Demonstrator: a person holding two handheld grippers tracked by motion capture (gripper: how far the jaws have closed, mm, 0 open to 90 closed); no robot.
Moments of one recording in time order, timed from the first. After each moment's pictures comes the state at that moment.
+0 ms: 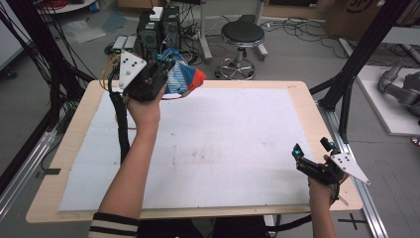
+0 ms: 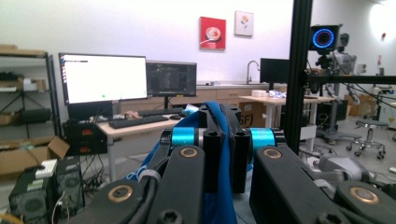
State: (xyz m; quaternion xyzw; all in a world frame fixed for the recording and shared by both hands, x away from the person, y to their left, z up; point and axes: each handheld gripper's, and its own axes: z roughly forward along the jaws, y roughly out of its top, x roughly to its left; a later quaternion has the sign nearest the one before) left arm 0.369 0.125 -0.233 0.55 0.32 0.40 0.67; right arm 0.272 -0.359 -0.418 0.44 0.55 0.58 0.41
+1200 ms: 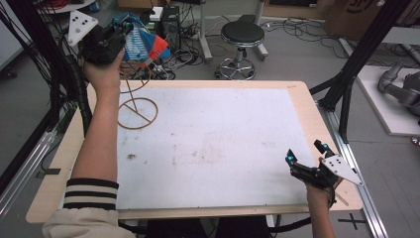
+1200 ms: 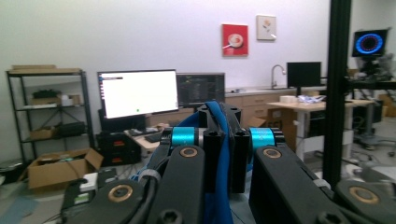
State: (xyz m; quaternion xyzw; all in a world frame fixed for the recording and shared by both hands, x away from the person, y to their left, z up) left arm 0.419 0.212 -0.185 0.53 0.33 0.44 0.64; right arm 0.265 -0.346 -0.422 0.41 0.59 0.56 0.41
